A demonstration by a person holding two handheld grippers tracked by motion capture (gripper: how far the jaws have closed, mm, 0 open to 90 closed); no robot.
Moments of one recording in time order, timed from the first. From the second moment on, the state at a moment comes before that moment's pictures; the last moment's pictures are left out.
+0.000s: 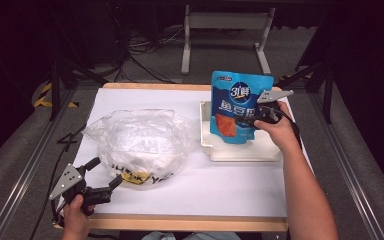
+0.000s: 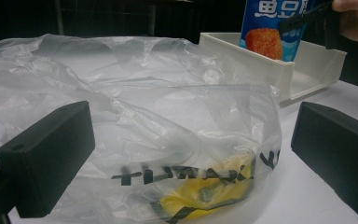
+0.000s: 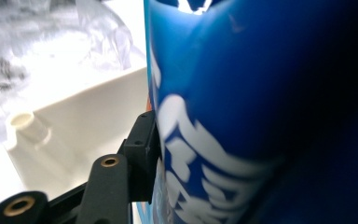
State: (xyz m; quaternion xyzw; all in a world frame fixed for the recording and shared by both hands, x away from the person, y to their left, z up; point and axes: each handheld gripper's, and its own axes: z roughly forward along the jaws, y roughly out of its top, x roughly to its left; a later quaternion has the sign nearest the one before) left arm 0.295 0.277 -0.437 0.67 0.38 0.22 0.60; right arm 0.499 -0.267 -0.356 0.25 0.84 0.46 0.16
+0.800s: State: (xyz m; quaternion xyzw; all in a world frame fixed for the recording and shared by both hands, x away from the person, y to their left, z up) left arm 0.296 0.276 -0.436 0.68 0.38 0.22 0.59; right arm 0.486 -0.291 -0.351 0.29 0.83 0.45 0.18
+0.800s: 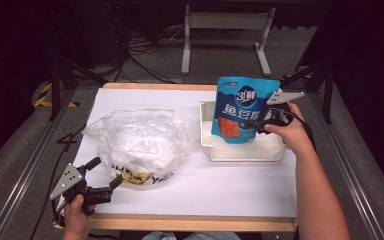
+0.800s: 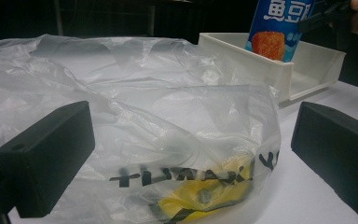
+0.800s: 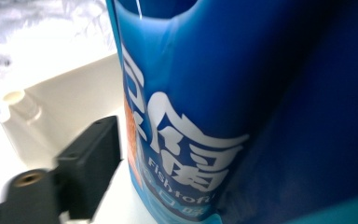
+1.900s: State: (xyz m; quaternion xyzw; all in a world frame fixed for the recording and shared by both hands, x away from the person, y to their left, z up) left arm 0.296 0.274 -0.436 0.67 0.38 0.22 0.60; right arm 0.390 -0.329 -0.283 0.33 0.76 0.50 0.23
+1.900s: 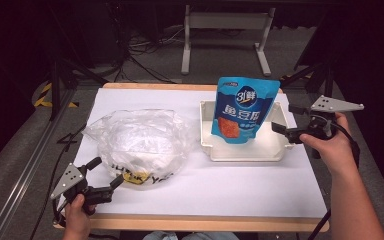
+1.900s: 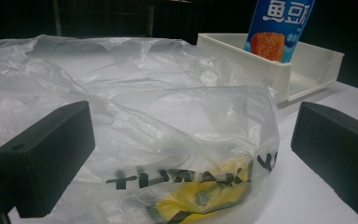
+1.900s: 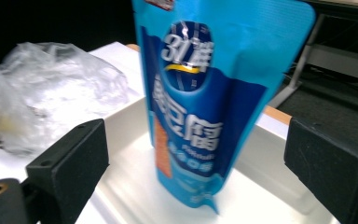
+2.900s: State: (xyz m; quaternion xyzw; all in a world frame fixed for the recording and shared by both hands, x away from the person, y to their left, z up) left arm 0.296 0.273 -0.435 0.68 0.37 0.22 0.59; right arm 0.328 -0.247 -0.316 0.26 0.79 0.52 0.16
